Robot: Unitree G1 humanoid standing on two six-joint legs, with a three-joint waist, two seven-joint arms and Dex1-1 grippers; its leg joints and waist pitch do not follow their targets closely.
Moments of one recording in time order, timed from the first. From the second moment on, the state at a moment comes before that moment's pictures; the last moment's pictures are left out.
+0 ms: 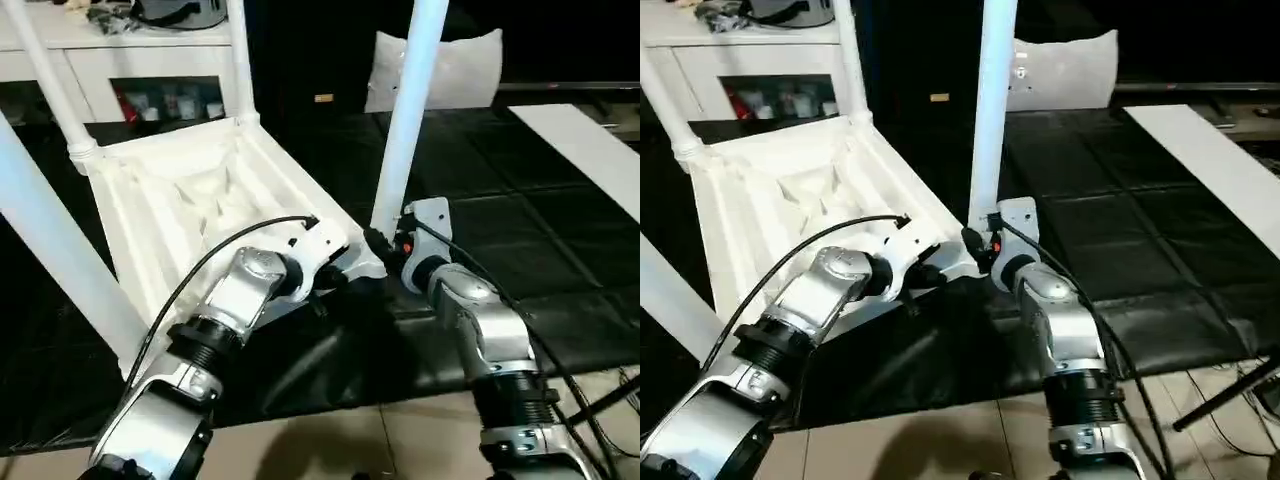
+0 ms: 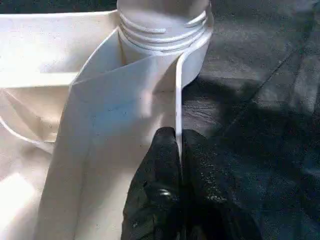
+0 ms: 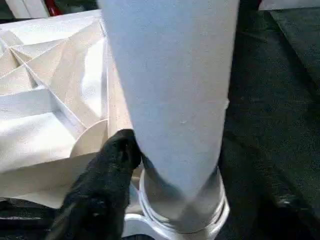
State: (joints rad) left arm -0.71 0.12 -0.29 0.58 0.12 0.46 -0.75; right arm -0.47 -0.02 -0.03 0.26 0.08 0.46 0.30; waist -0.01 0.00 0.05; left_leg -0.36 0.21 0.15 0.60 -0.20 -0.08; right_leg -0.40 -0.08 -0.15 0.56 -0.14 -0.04
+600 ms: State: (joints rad) left arm -0.67 0.31 -0.36 0.56 0.11 0.22 -1.03; right arm -0.34 -0.30 0.04 0.17 0.16 0.30 0.78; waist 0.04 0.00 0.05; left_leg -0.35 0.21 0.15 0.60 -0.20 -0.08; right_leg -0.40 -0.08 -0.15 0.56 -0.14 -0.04
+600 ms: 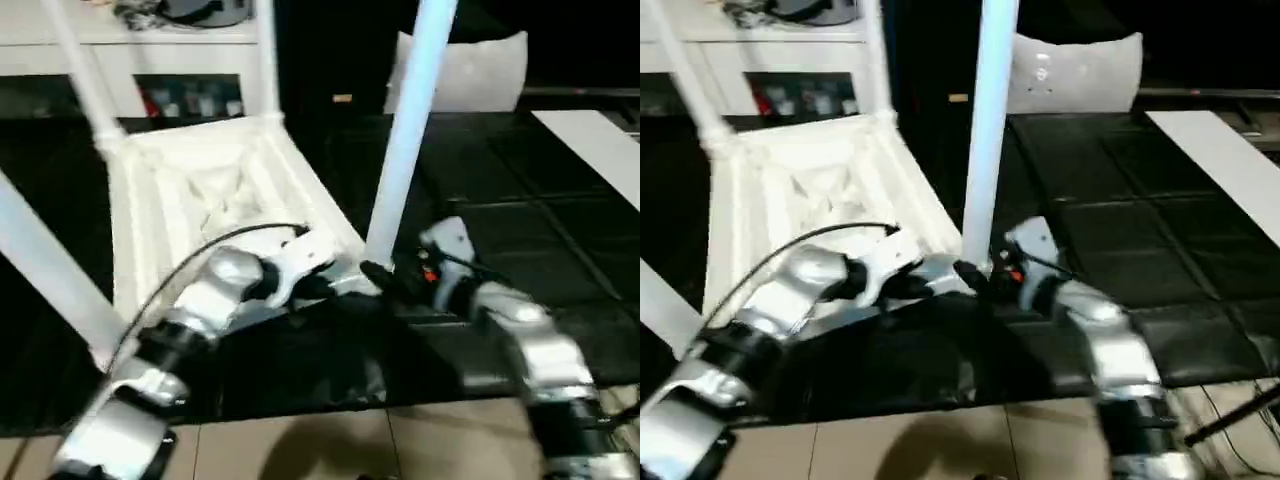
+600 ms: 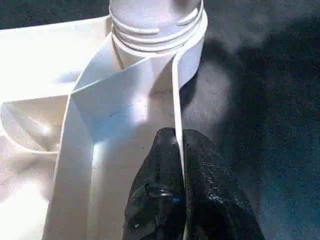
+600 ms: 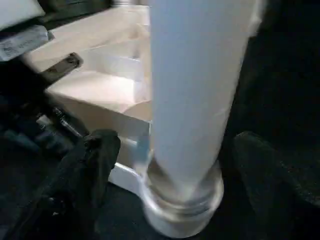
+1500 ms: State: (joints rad) left arm -0.63 0.47 -0.45 0.51 0.08 -0.05 -1.36; right arm -0.43 -0.50 0.18 0.29 0.27 0.27 1.35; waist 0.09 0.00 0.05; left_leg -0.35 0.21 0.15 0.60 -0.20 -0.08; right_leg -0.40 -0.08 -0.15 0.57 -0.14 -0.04
